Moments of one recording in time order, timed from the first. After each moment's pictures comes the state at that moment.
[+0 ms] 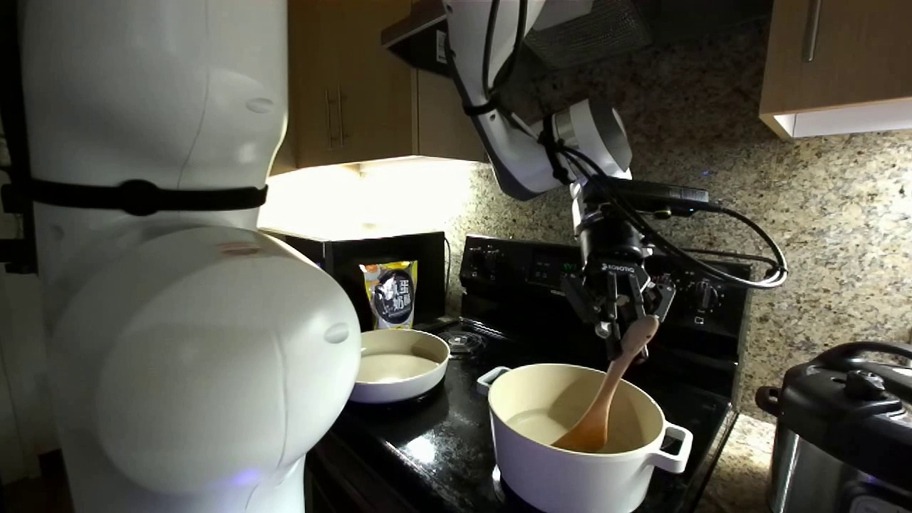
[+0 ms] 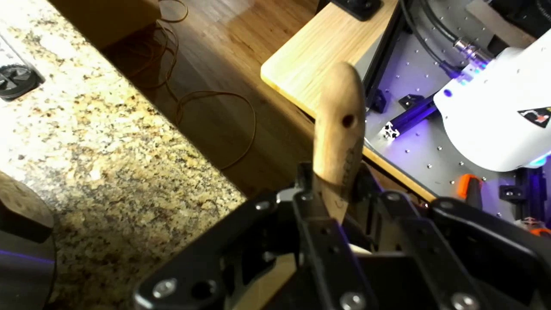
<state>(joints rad) -0.05 0.06 -0.06 -2.15 -0.45 1.51 -0.65</state>
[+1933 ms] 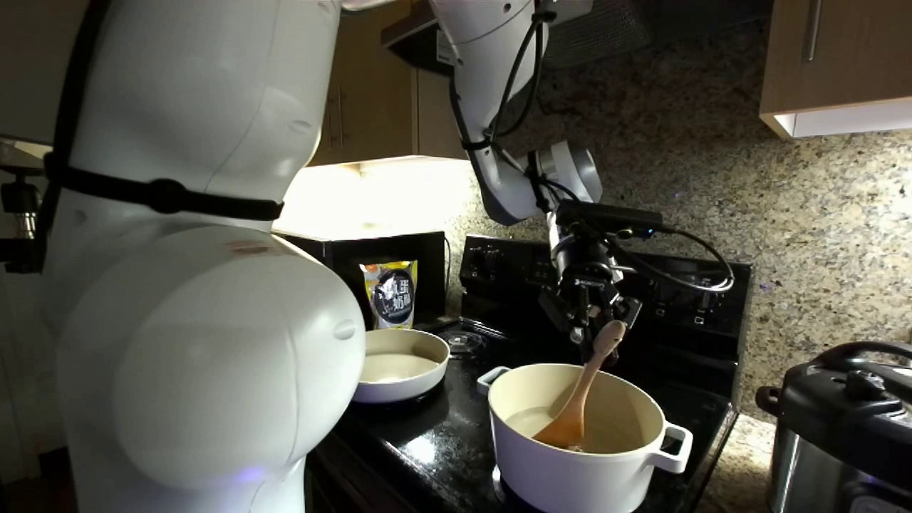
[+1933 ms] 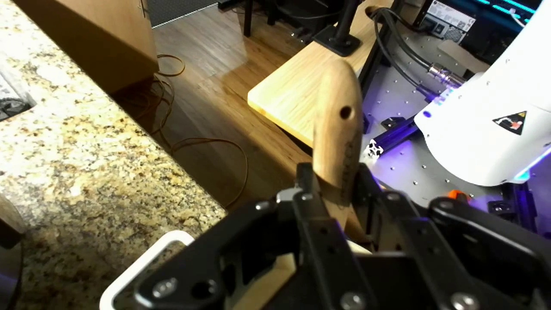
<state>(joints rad) -0.02 0.24 0.02 -2.02 -0.47 1.37 -0.56</state>
